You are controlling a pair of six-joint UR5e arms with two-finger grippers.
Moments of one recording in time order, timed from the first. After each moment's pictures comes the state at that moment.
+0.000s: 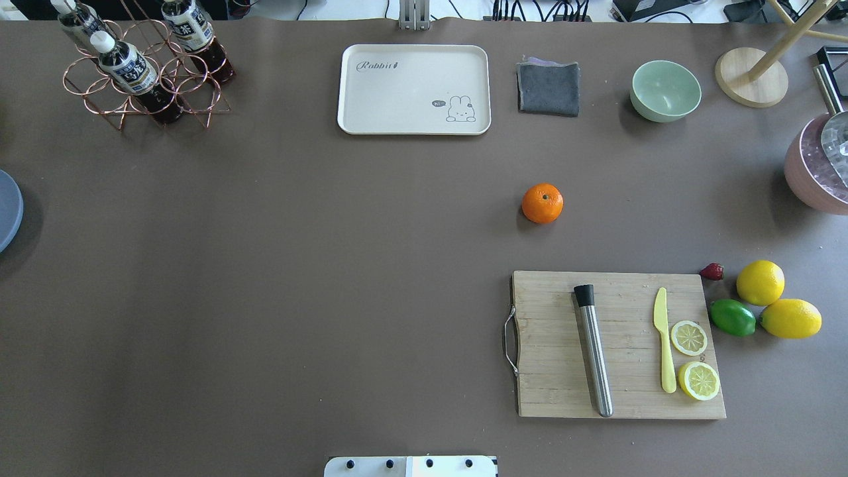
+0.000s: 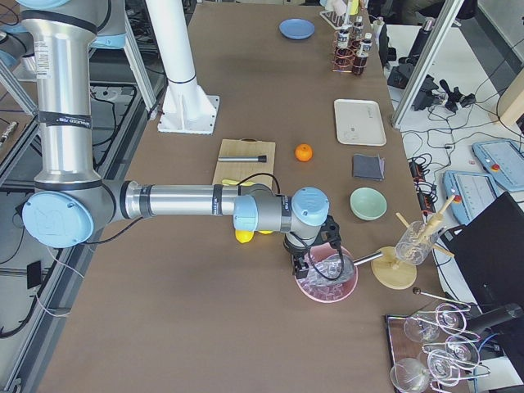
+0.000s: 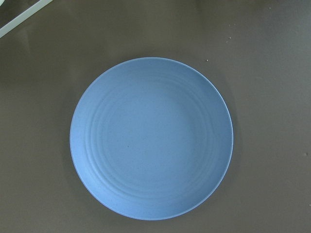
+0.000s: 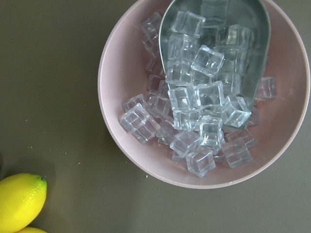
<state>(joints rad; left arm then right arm) -1.53 -1.47 -1.67 -1.65 -2.39 0.10 1.50 -1.59 1.62 -1.58 2.38 -0.22</state>
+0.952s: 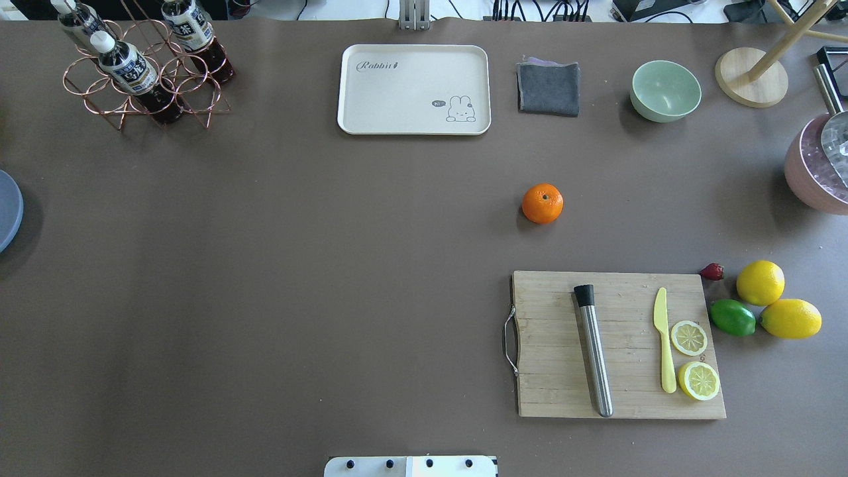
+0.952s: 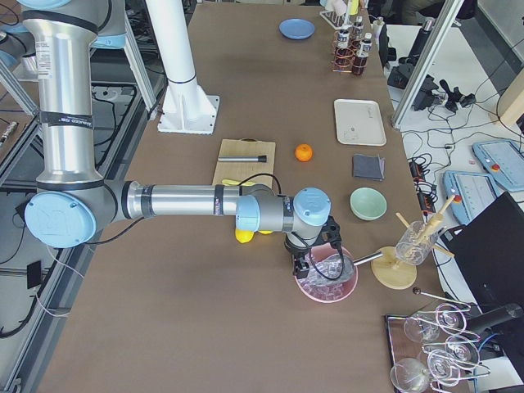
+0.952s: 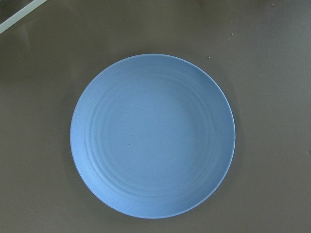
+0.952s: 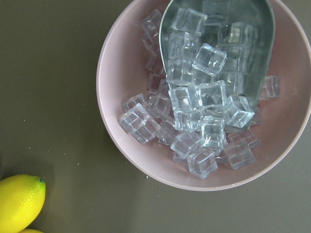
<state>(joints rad) -1.53 -1.47 -1.67 -1.65 -2.39 0.10 1.49 -1.58 1.61 -1.58 2.37 -0.21</state>
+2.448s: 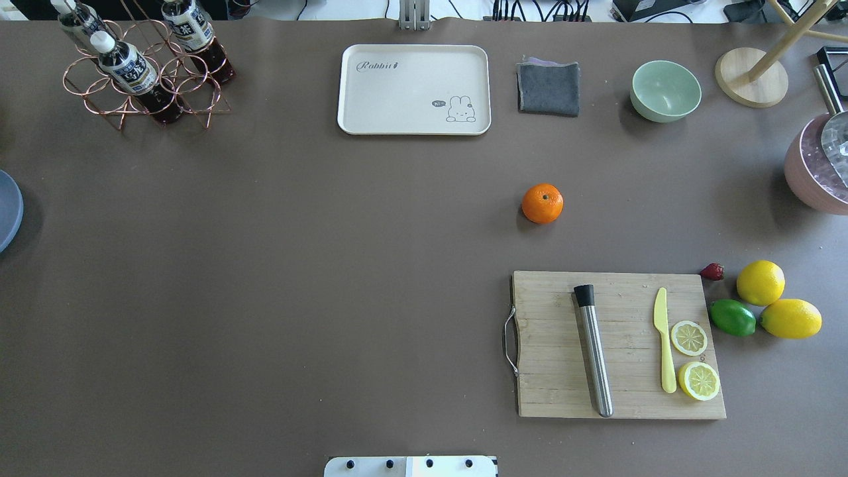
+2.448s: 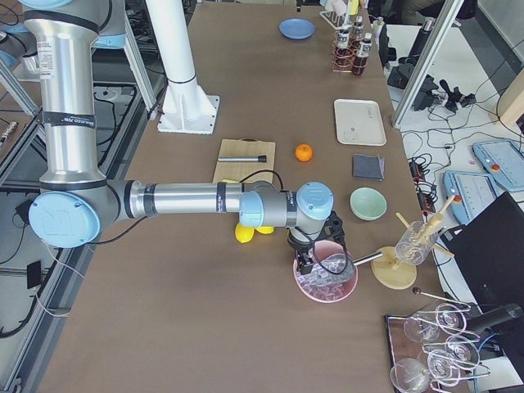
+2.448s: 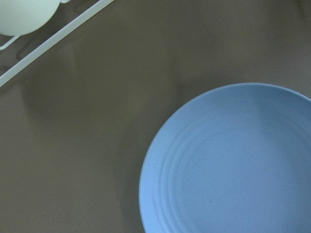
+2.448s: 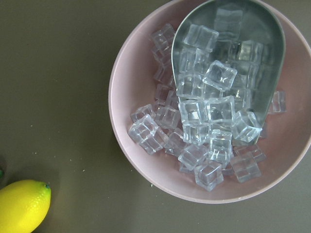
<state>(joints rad) -1.51 -1.68 -1.11 -2.03 -2.33 0.03 1.48 -1.57 1.62 -1.58 2.37 -0.22</state>
